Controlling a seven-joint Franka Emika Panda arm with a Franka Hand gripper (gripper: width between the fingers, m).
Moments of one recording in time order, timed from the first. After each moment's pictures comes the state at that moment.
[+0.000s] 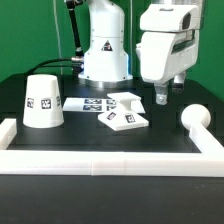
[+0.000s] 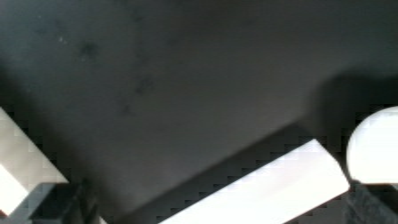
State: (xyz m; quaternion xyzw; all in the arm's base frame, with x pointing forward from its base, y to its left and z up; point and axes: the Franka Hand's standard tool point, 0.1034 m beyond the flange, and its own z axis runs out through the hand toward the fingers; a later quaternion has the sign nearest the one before) arm 0.550 0.087 0.092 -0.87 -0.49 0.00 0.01
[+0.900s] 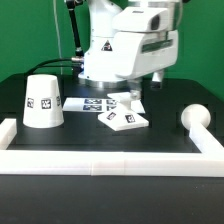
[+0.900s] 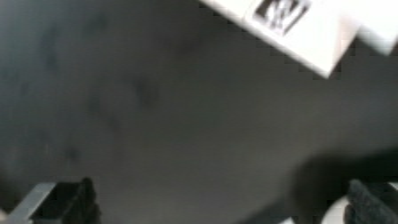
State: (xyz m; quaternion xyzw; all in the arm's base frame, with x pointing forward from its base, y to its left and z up) arm 0.487 0.036 0.079 -0.89 -0.45 0.00 0.00
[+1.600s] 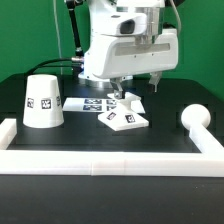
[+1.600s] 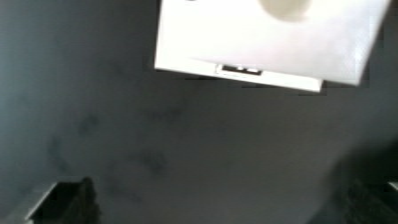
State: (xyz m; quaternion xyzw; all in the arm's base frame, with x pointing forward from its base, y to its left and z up) arm 0.481 0.031 0.076 -0.97 -0.25 0.00 0.01
